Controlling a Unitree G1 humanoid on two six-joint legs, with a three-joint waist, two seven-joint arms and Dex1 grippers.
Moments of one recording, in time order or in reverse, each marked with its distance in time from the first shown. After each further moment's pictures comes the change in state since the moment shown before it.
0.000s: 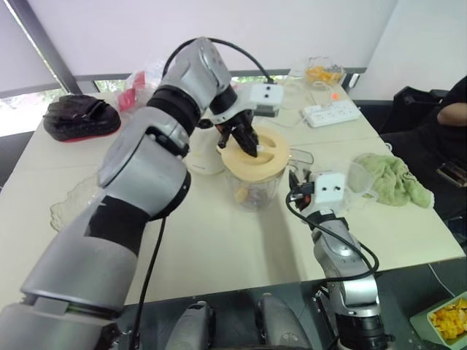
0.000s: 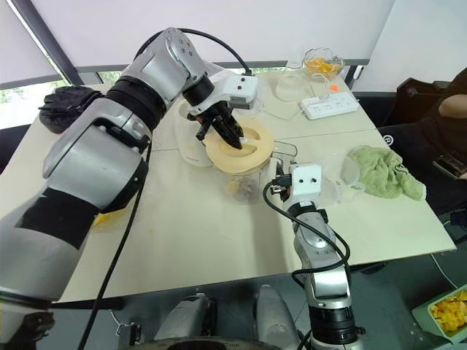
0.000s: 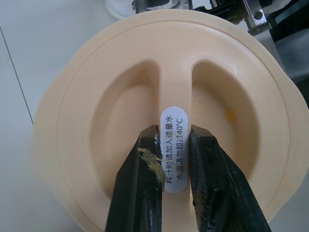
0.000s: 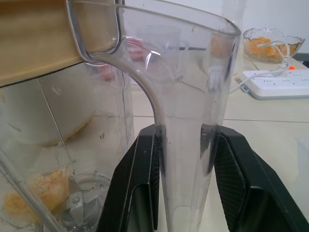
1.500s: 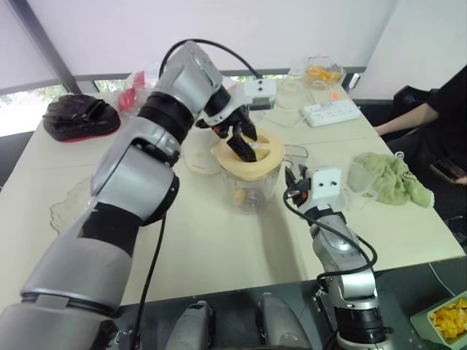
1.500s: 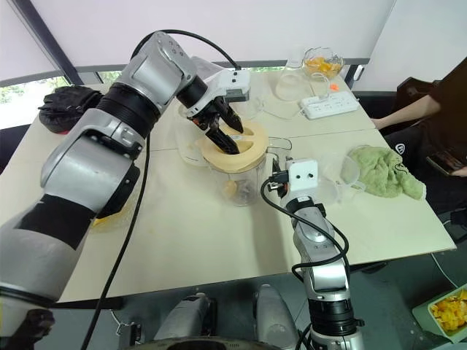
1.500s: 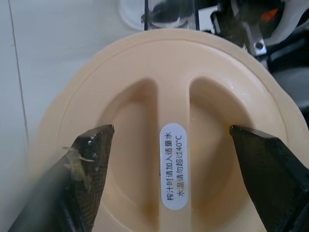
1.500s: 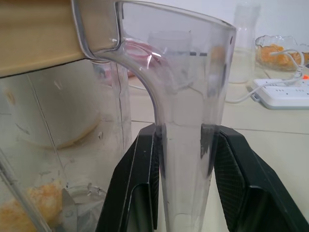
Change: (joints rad) left arm 0.122 0.061 0.158 -0.264 -0.009 0.299 0.021; right arm -0.039 -0.008 -0.001 0.035 -0.001 -0.019 0.039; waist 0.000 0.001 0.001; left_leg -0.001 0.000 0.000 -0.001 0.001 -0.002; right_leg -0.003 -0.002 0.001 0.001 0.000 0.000
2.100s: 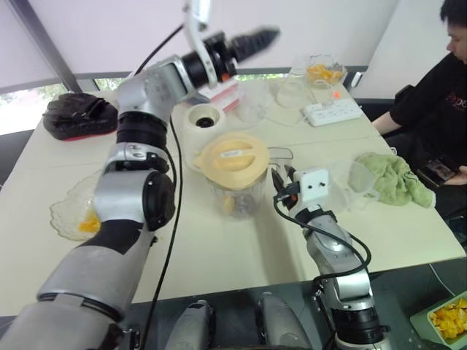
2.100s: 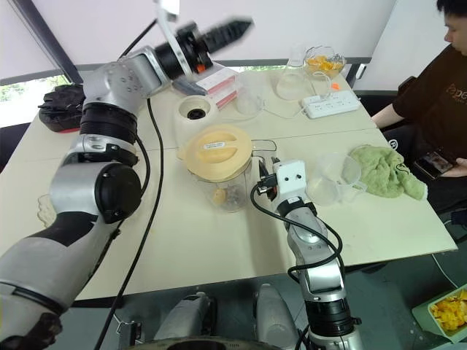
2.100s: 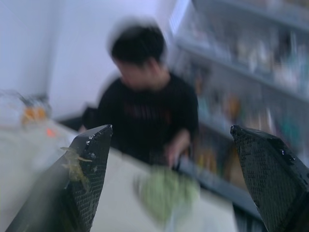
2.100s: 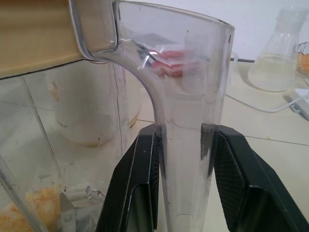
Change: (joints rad) left arm 0.127 -0.076 0.869 -0.203 -0.597 0.176 0.807; right arm -0.002 -0.012 0.051 0.000 0.002 -0.021 0.065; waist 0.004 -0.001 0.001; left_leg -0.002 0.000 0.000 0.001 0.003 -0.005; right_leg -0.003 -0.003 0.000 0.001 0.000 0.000
